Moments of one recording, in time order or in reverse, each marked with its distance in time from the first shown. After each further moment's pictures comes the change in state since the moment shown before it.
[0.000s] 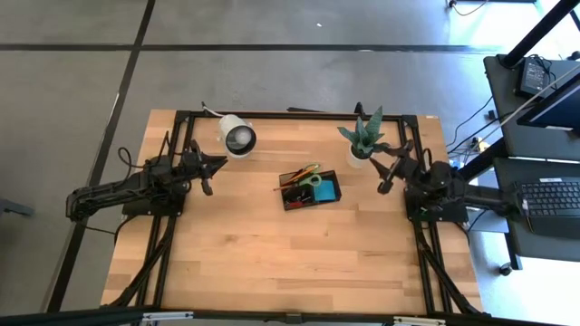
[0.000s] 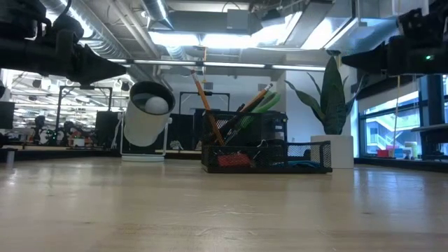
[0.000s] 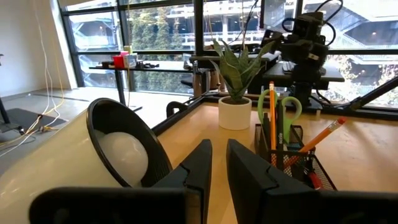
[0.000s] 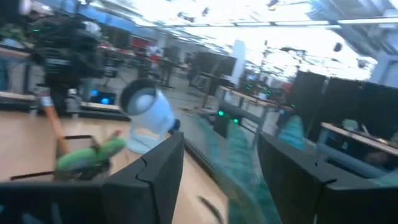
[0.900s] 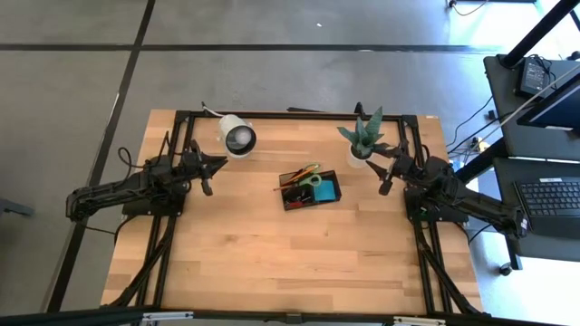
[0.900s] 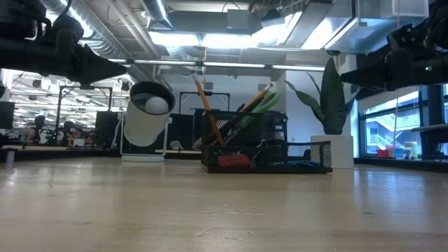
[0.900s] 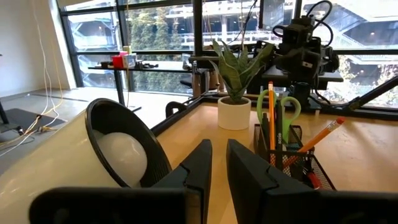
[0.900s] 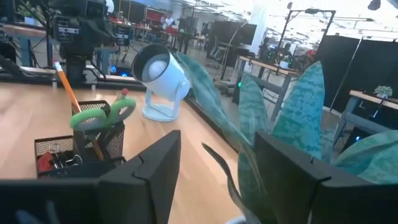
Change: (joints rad) left arm 0.000 0.000 0.000 0.000 0.003 0.000; right arm -0.272 -0.035 0.003 -0.190 -0.315 0.142
